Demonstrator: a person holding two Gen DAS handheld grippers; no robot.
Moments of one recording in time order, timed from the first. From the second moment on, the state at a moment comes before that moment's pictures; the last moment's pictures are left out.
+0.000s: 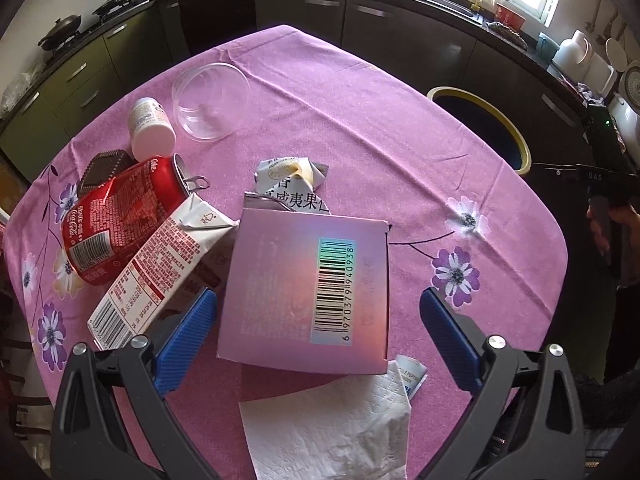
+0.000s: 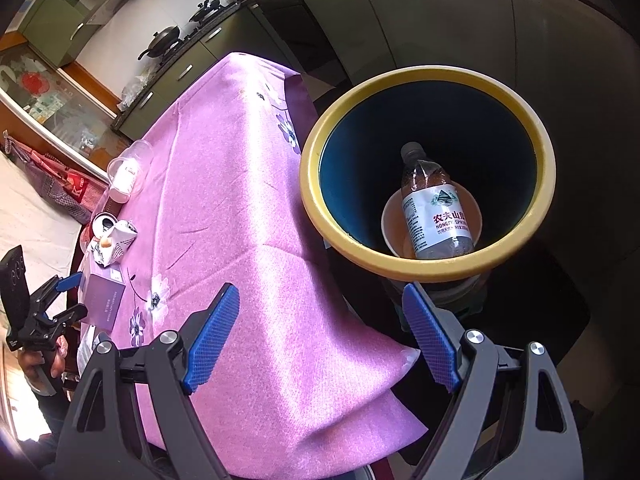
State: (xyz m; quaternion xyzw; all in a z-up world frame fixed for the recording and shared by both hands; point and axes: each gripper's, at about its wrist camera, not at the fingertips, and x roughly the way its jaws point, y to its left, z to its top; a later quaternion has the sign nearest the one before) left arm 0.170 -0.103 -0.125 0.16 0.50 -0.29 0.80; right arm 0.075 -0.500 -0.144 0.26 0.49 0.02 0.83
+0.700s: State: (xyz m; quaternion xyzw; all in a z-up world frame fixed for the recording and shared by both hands) left arm 0.180 -0.105 -0.136 0.13 0.53 -0.29 0.79; right arm 0.076 -0.501 -0.146 0.27 0.49 0.02 0.83
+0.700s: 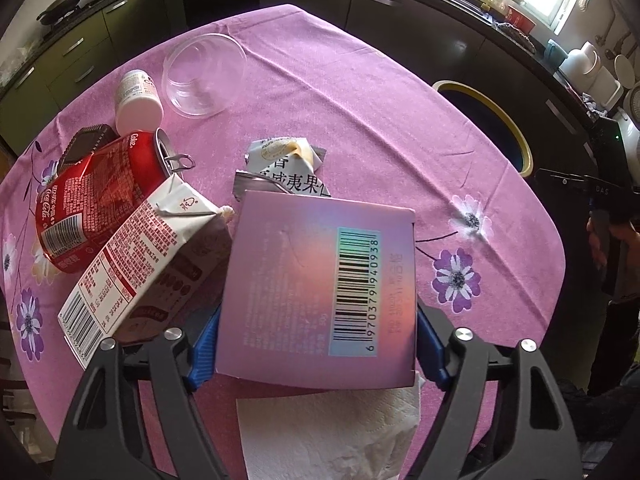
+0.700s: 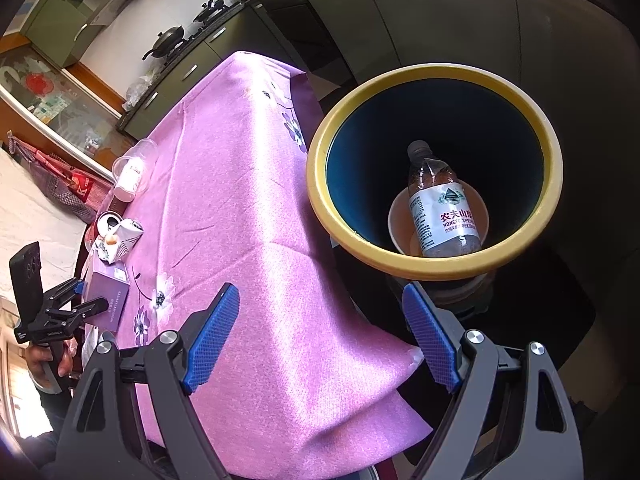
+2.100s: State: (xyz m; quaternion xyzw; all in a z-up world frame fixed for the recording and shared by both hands) left arm 0.216 -0.471 -0.118 0.26 0.49 -0.45 0.69; right arm -0.017 -0.605 -0.151 0.35 0.43 -0.06 0.83
